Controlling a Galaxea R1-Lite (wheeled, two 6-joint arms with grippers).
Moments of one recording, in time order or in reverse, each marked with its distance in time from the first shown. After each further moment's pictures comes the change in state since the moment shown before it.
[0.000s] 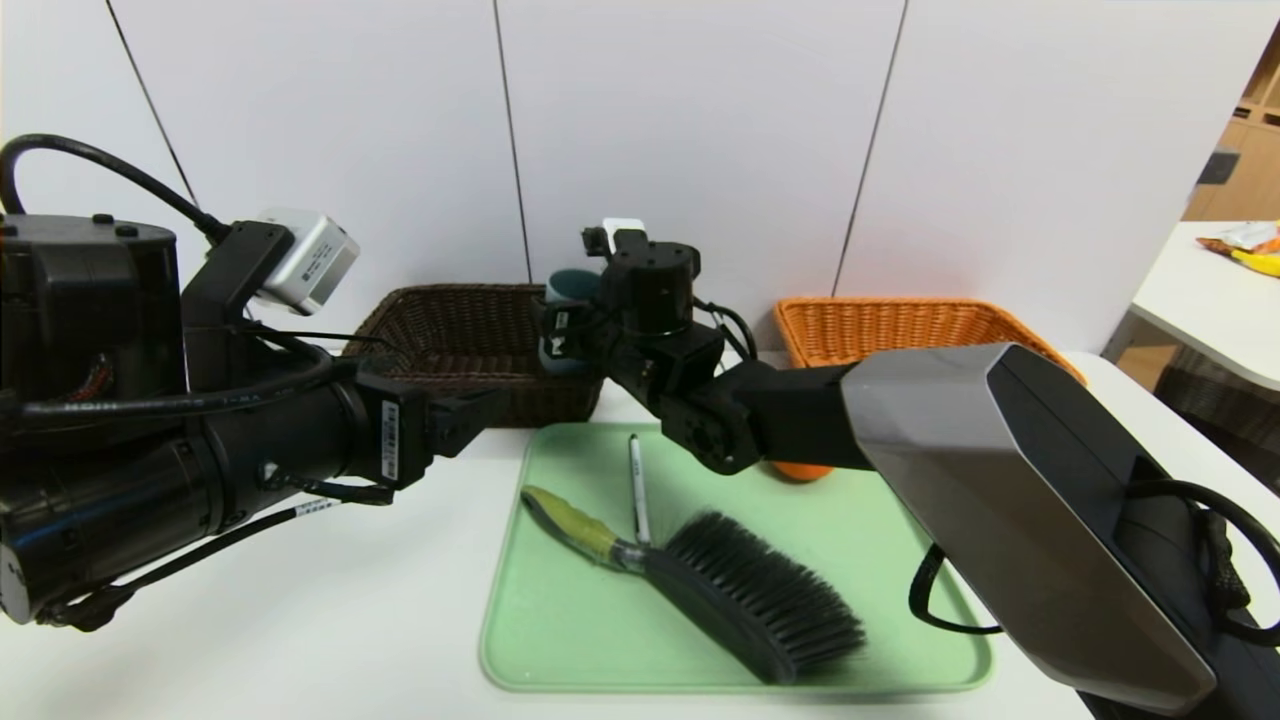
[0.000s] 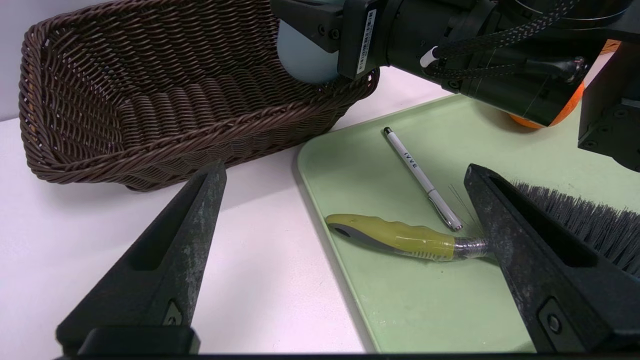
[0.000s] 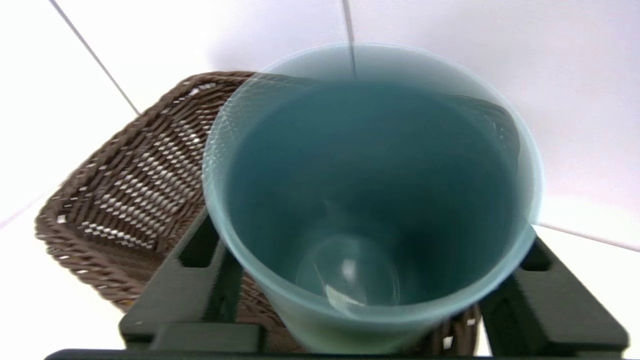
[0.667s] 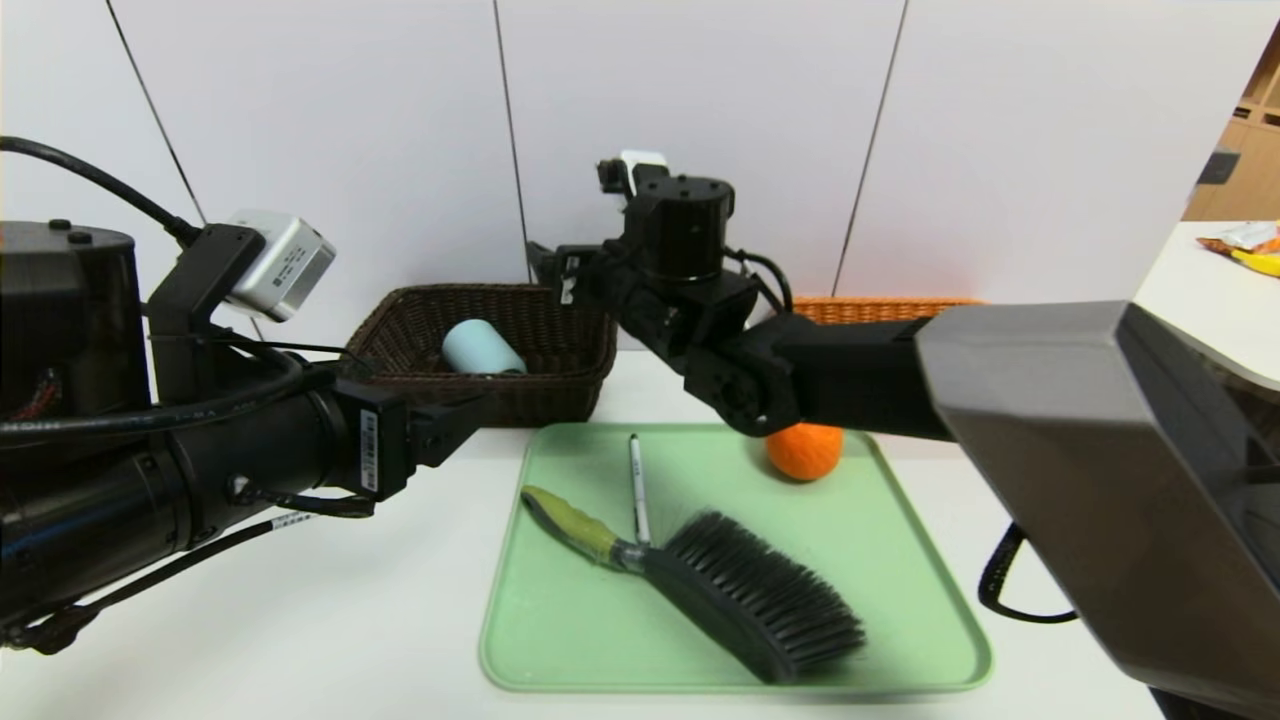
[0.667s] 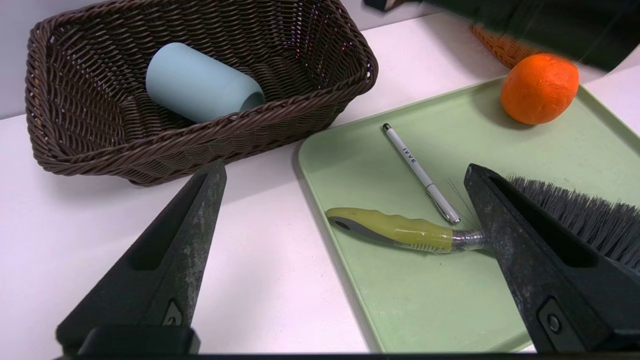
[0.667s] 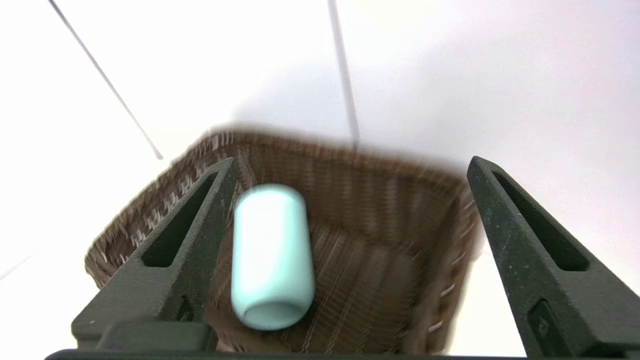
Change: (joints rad) left arm 0.001 -0.040 0.022 0.009 -0.002 0.000; right arm -0.013 -0.111 -0.002 0.032 -0.014 -0.040
